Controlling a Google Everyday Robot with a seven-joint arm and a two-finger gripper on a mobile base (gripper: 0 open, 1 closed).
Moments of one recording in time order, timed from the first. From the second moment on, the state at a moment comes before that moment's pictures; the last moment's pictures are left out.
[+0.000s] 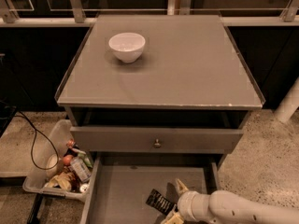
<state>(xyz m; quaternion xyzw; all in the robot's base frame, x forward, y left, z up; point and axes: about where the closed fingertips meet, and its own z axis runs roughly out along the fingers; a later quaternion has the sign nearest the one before) 0.414 -0.097 0.395 -0.48 0.79 0.18 0.35</state>
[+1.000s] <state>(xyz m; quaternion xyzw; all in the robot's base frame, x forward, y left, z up) 0.423 -0.106 0.355 -0.49 0.79 0.16 0.33</state>
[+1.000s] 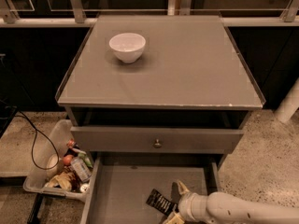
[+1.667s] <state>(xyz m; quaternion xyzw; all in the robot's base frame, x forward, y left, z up) 0.418 -0.102 0.341 -0.49 0.79 0.15 0.33</state>
